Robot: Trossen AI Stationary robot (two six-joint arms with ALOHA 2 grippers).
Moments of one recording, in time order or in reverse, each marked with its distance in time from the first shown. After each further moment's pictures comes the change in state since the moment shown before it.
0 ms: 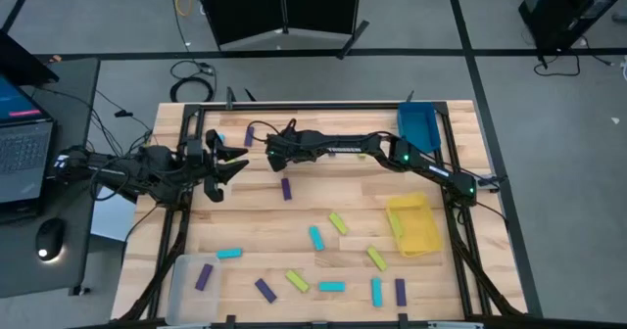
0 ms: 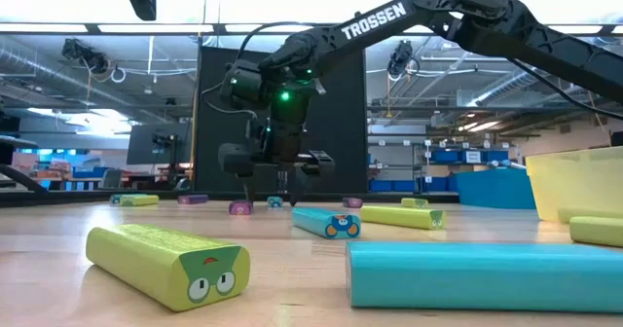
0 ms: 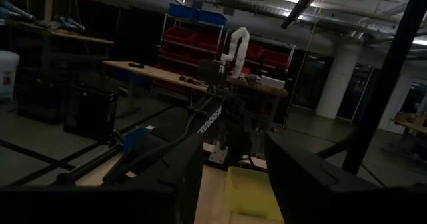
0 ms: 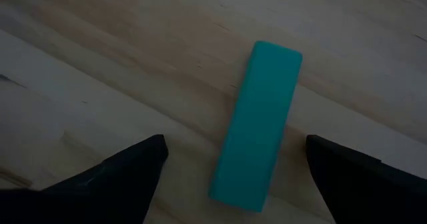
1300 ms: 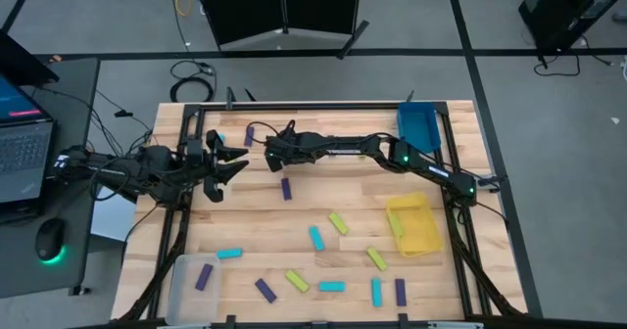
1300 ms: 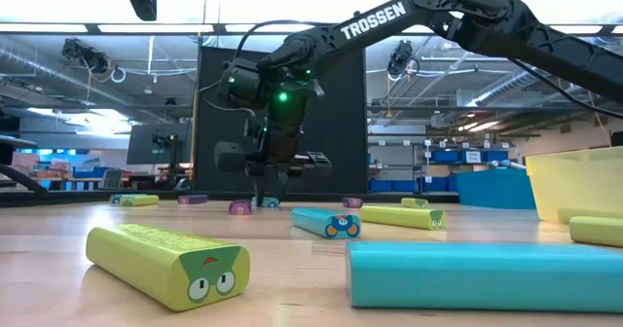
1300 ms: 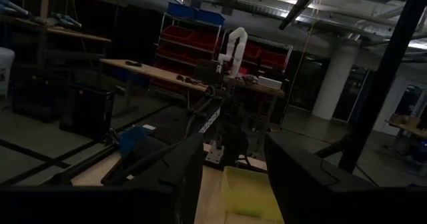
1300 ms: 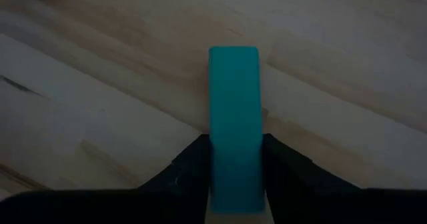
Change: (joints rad) left arm 0.000 0.000 0.000 0.000 0.011 -0.018; right arm 0.018 0.005 -0.003 0.020 -0.001 0.044
